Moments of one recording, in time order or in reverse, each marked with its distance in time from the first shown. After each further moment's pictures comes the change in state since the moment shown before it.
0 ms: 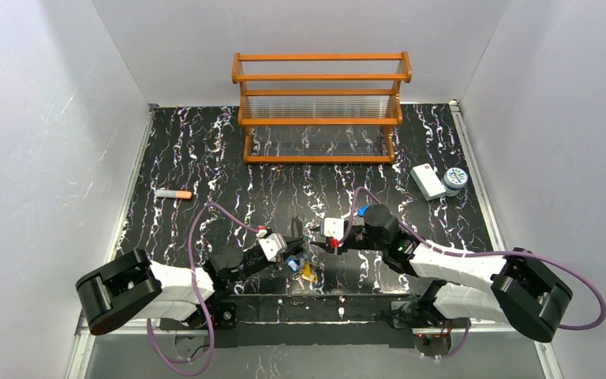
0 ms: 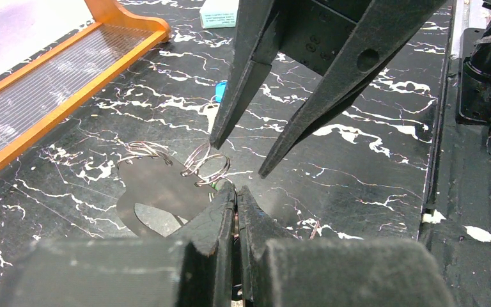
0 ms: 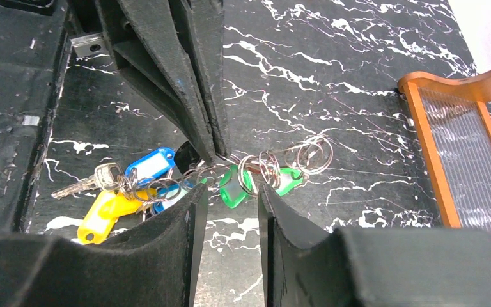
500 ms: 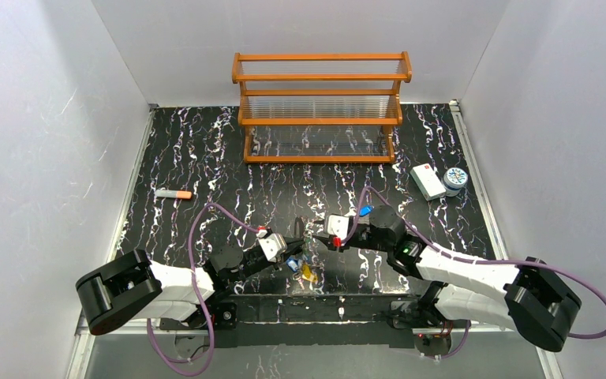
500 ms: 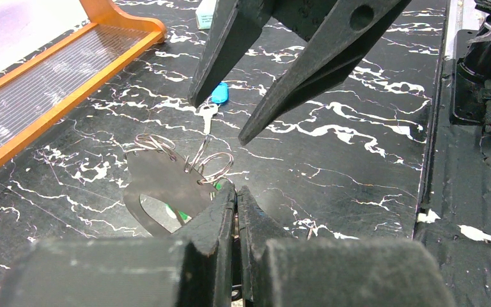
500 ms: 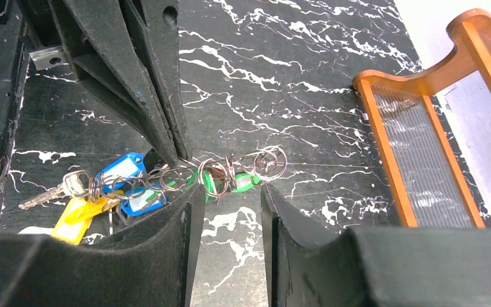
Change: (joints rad) left arm 0.000 0.000 0.000 0.000 0.002 -0.007; right arm 0.011 -0.070 0.000 -0.014 0.104 -0.013
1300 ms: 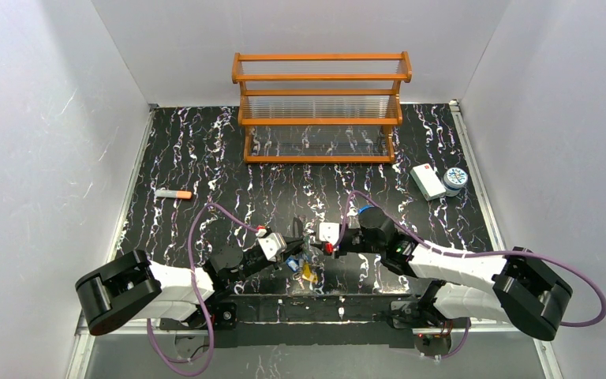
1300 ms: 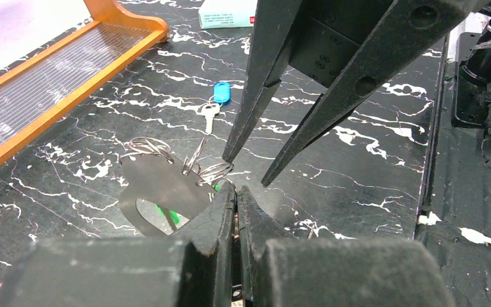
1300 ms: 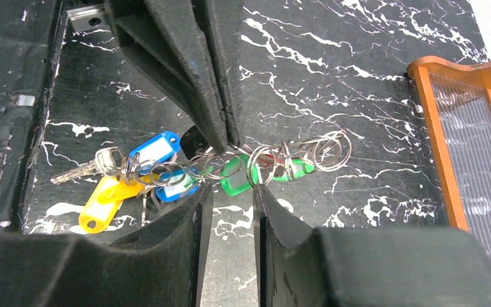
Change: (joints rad) left arm 0.000 -0.002 0.000 -0.001 -0.003 -0.006; right arm 0.034 0.067 0.011 -0.064 -0.032 -0.031
